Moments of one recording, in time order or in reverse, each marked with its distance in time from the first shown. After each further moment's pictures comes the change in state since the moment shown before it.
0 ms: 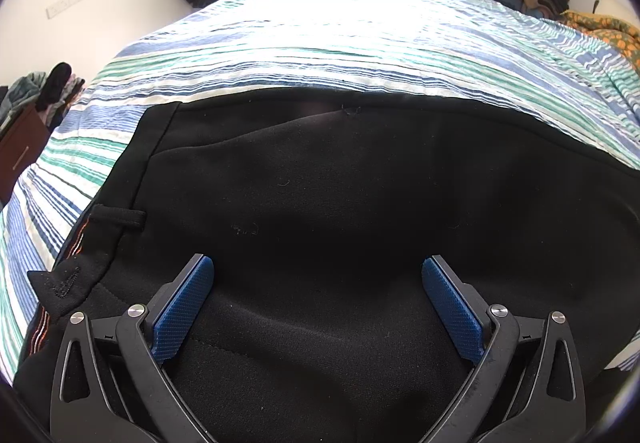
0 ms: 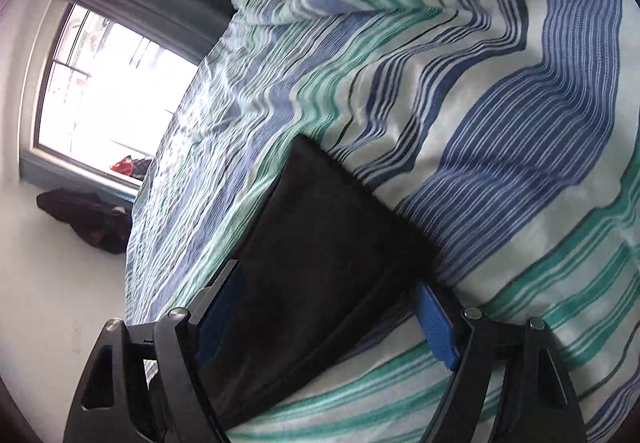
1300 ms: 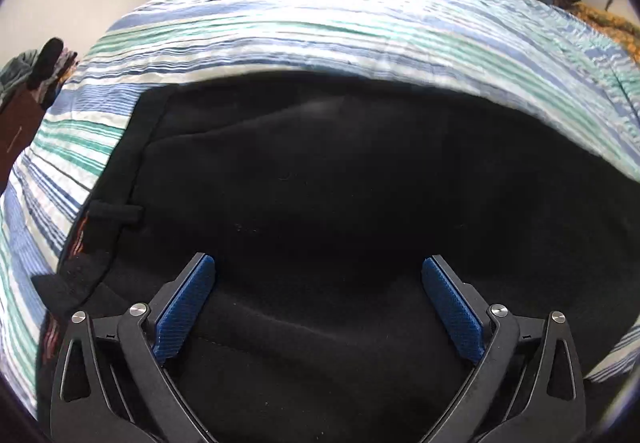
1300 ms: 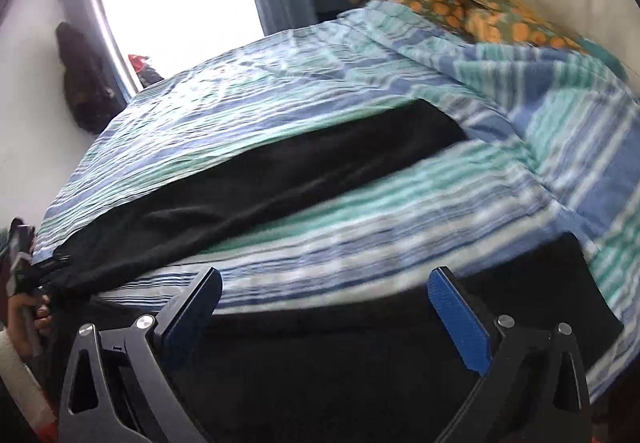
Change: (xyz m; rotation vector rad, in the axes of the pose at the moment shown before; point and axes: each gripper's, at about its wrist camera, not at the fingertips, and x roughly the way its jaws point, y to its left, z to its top) left arm 0.014 0.002 0.016 0.000 0.105 -0.014; right arm -0.140 0.160 -0.286 -0.730 -0.069 -0.134
